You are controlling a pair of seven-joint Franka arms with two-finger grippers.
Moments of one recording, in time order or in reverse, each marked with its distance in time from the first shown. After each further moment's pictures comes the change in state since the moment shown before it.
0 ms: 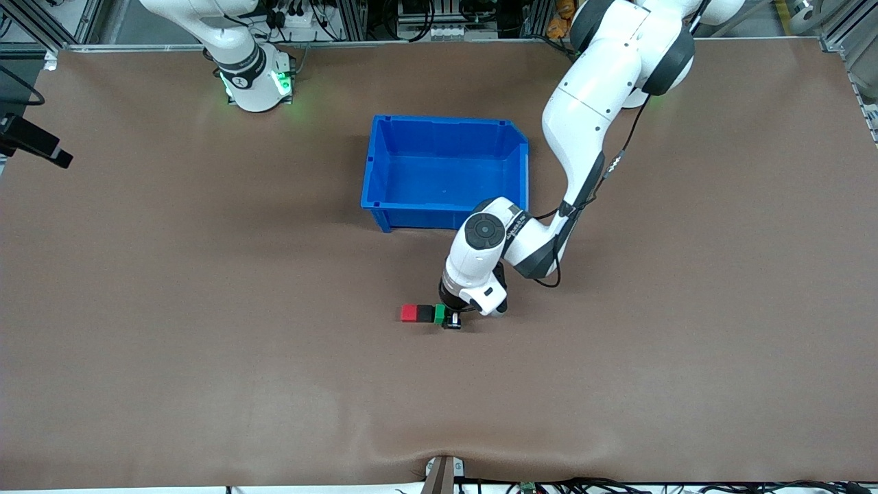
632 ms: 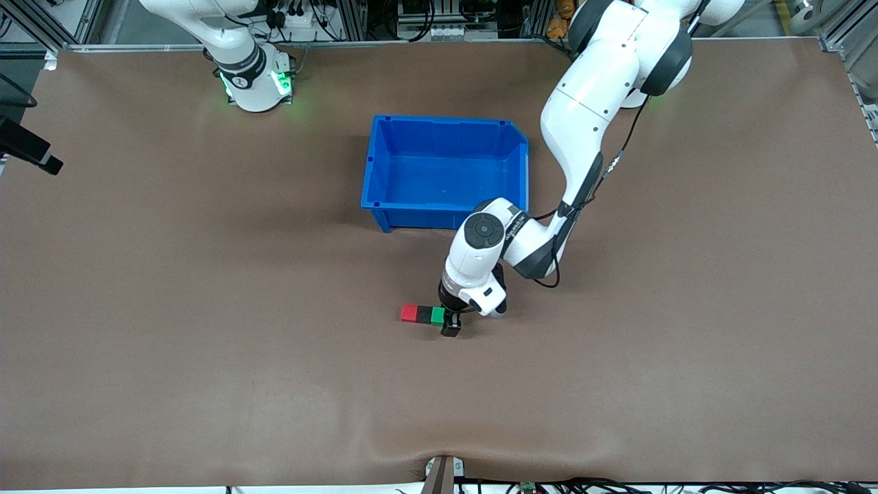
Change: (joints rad) left arm -0.016 0.010 0.020 0.006 0.000 0.018 0.000; right arm 0.014 0.033 0.001 0.057 -0.009 -0.001 0.000
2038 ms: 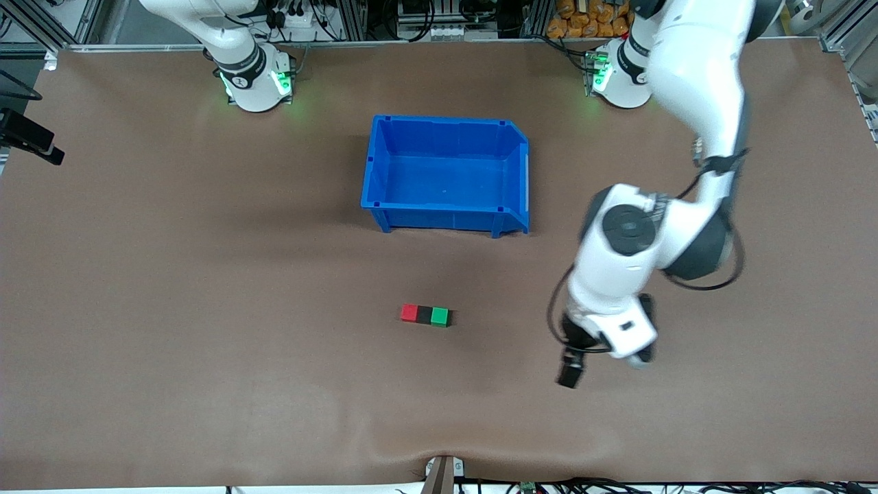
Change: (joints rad) left arm 0.260 -0.389 0.068 -0.061 0.079 -0.322 0.603; right arm 0.000 0.001 -0.002 0.000 -0.043 -0.051 -0.134
